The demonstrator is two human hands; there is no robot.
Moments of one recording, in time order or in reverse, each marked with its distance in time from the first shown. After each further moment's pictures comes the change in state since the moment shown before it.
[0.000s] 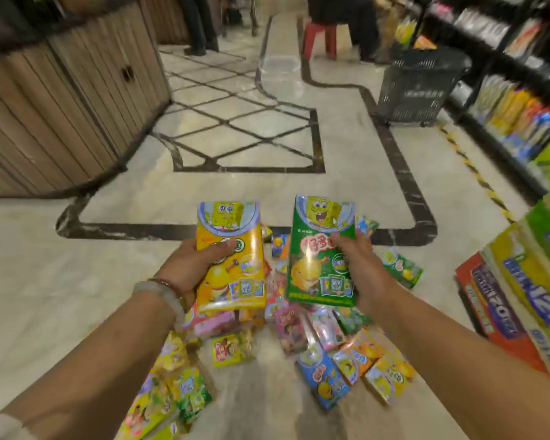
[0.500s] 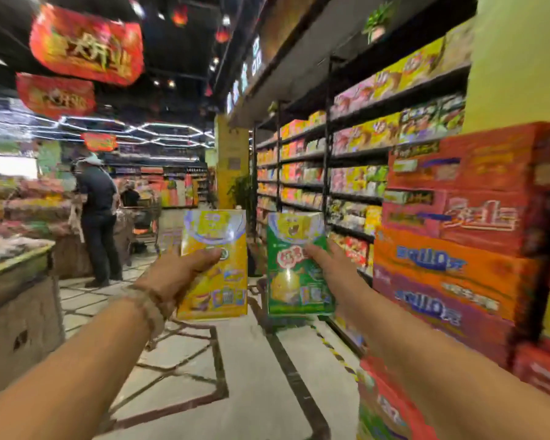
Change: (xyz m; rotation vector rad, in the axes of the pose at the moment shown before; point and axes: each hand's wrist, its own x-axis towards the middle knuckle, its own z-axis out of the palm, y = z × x) left_hand -0.282 0.483 0.187 0.063 -0.480 0.569; right_hand -0.357 -0.493 0.021 -0.075 0.134 -0.721
